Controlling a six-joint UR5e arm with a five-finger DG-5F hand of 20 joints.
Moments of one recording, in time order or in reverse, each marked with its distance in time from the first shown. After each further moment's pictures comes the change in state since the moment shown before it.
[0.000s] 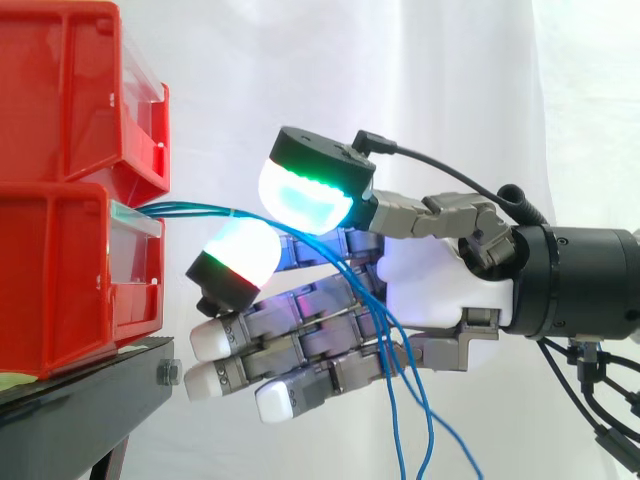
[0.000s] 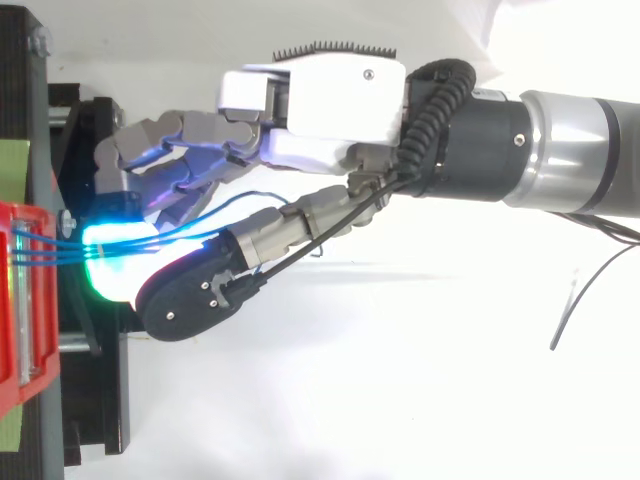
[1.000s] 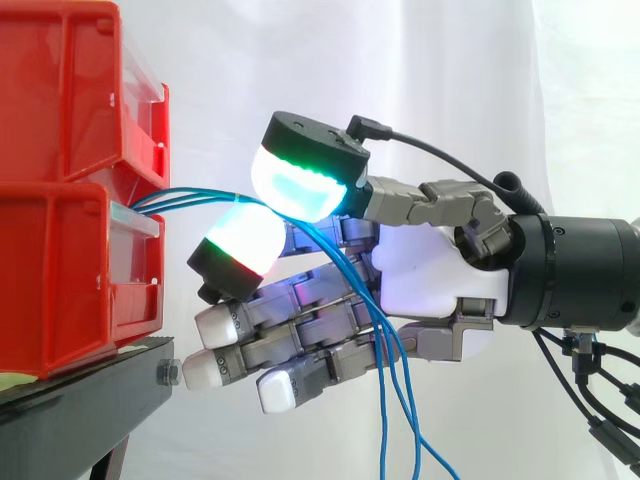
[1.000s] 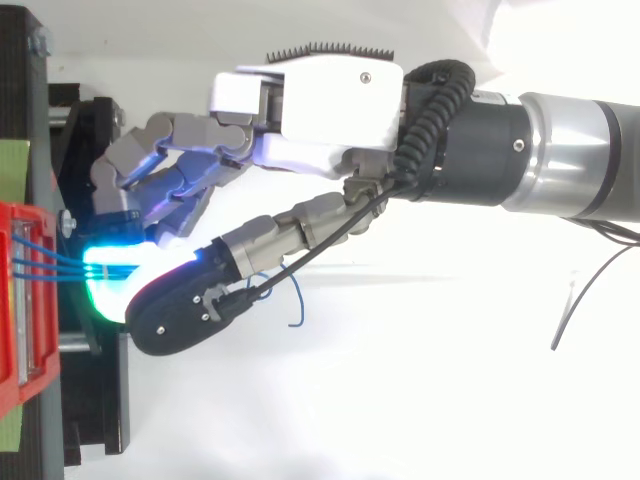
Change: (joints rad) arm 0.005 -0.001 0.013 -0.002 0.005 -0.029
